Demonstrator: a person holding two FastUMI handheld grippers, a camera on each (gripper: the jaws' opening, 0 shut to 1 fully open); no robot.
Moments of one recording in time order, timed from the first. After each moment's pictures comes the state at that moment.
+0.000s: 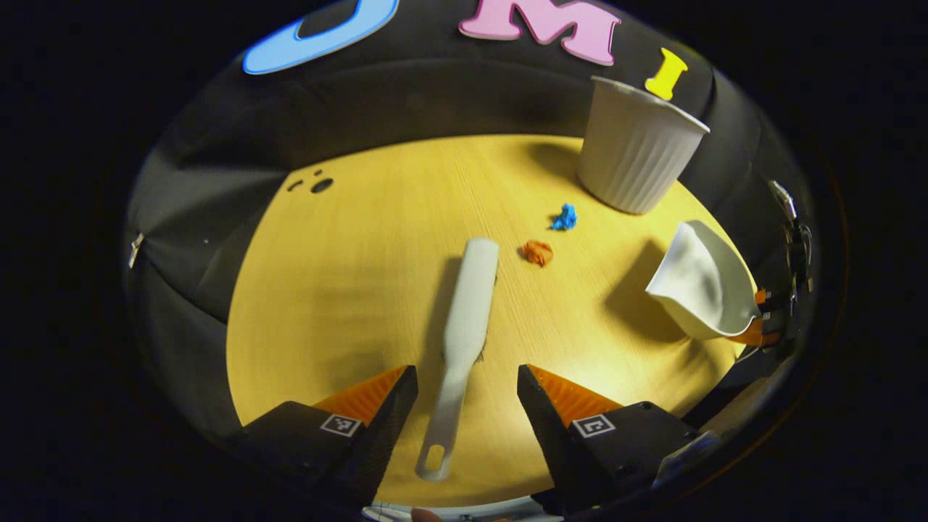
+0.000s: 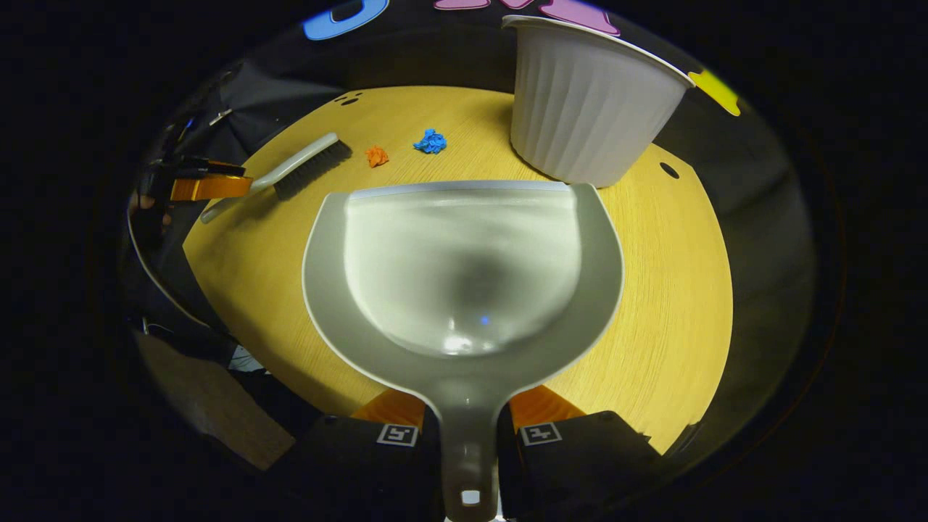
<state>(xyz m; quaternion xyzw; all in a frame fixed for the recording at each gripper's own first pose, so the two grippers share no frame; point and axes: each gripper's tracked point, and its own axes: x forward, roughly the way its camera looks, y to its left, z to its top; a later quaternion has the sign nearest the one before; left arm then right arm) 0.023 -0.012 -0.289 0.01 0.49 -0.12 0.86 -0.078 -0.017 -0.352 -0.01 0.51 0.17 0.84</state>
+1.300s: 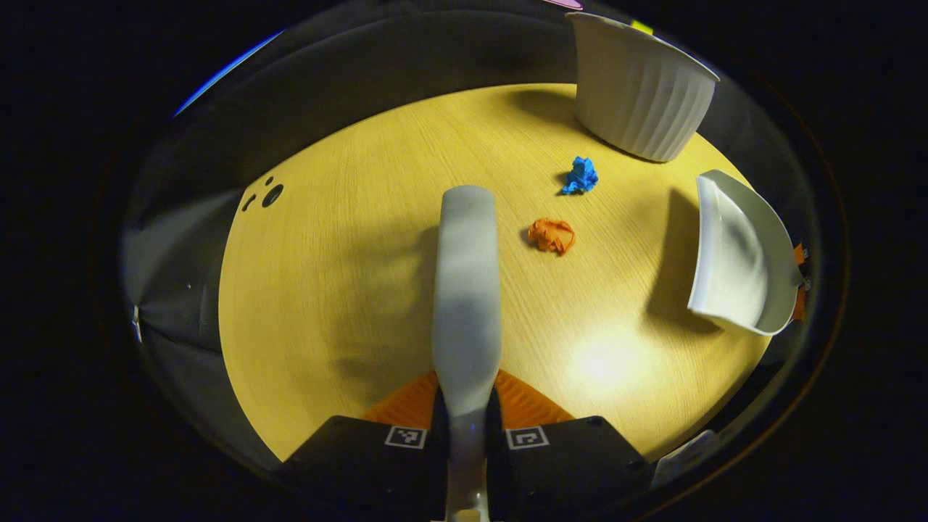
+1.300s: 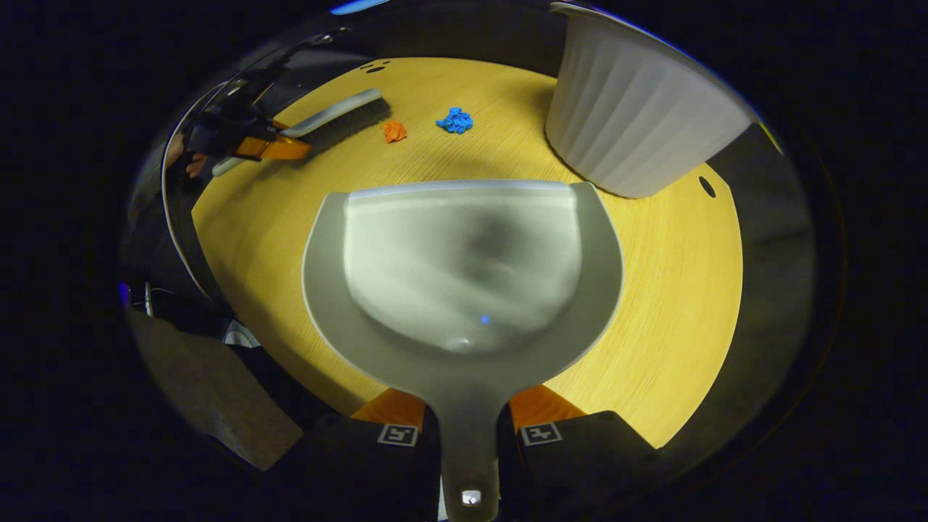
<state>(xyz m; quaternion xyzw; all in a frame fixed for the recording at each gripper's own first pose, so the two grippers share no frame) 0.099 -0.033 -0.333 0.12 0.53 -0.12 0.83 -0.059 -0.016 -0.353 -0.08 0.57 0.24 0.78</state>
